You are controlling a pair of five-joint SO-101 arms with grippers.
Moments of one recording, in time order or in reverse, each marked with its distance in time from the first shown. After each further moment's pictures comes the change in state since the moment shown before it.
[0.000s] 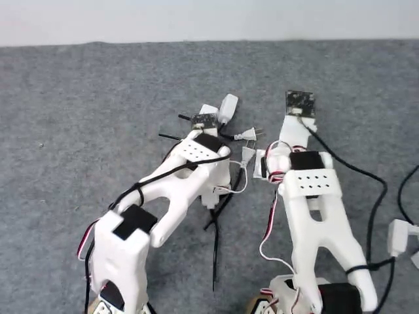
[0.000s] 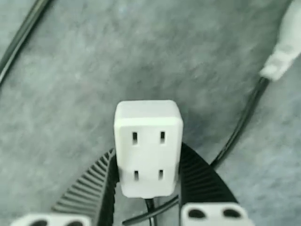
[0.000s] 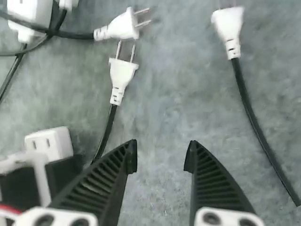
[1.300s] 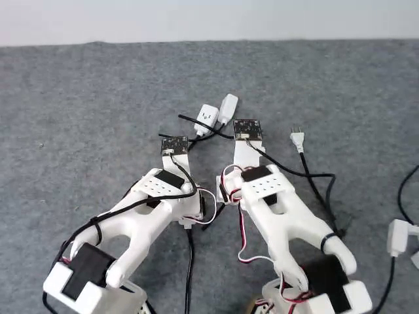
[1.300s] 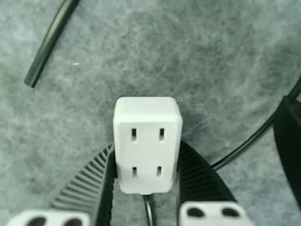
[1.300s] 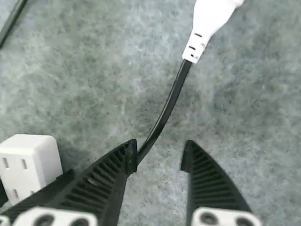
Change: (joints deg) left arm -4.2 -26.5 39.1 -19.9 -7.6; right arm -15.9 12.5 7.9 -13.0 -7.8
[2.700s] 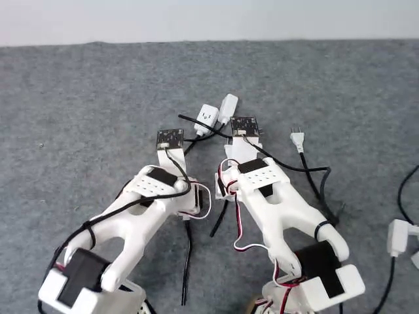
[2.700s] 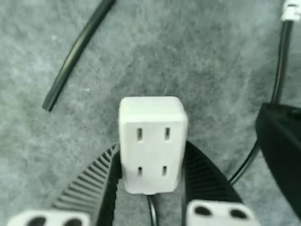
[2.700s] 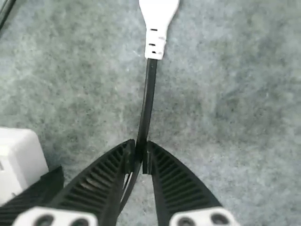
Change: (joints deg) left arm -2.5 -4.0 1.5 -2.5 -3.3; right arm 0.3 6.2 -4.9 1.6 0.5
